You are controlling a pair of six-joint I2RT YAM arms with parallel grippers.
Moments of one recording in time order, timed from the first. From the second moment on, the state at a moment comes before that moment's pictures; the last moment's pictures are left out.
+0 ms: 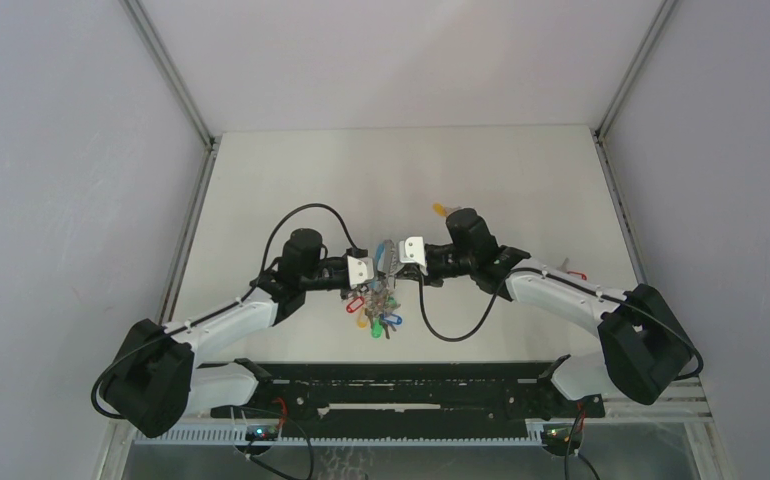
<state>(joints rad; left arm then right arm) -0.57 1.20 0.53 0.22 0.74 0.61 0.69 1.38 0.79 0.00 -0.73 -0.71</state>
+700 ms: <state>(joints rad) -0.57 1.20 0.53 0.22 0.74 0.61 0.69 1.36 0.79 0.00 -0.72 -0.70</state>
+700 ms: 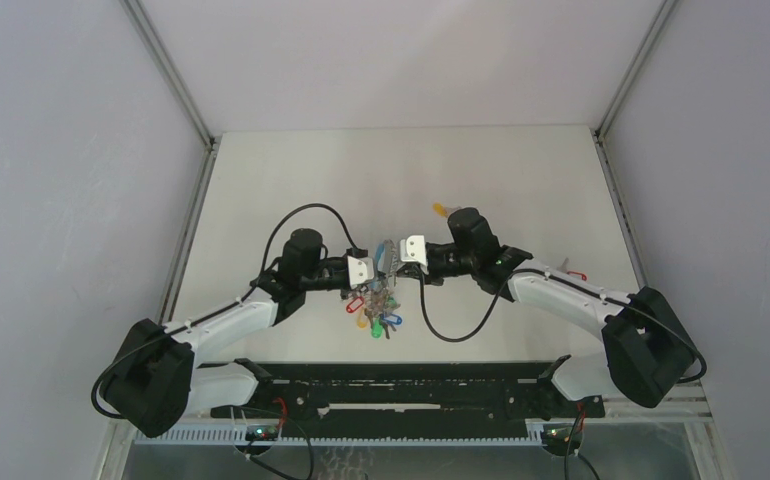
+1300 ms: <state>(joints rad) -0.57 1.20 0.53 0.22 0.74 0.61 0.69 1.36 0.79 -0.01 -0.73 -0.70</state>
